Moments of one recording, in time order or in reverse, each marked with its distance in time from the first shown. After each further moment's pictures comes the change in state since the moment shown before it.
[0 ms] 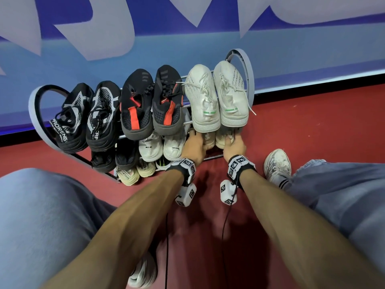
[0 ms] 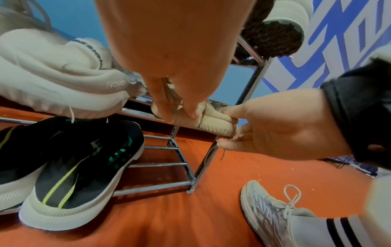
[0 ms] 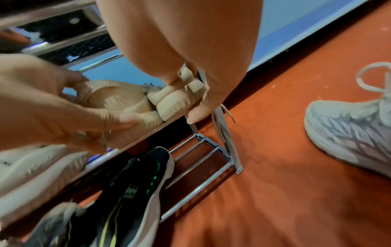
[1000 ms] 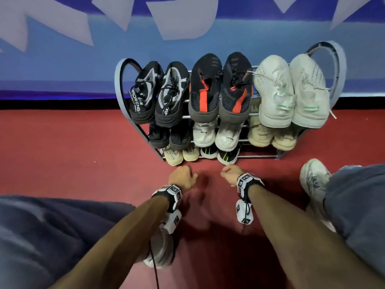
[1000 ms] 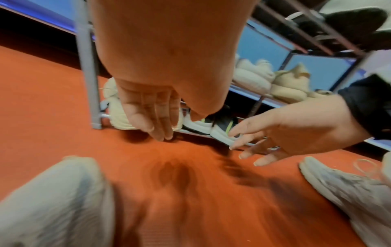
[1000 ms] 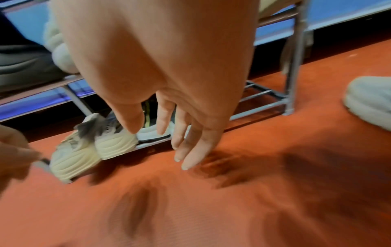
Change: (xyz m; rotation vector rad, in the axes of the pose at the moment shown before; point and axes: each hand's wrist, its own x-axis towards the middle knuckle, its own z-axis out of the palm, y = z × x) left_hand -0.153 -0.194 -0.020 0.189 -0.131 -0.393; right_hand -0.113 0.023 0.119 -0.351 -0.816 0.132
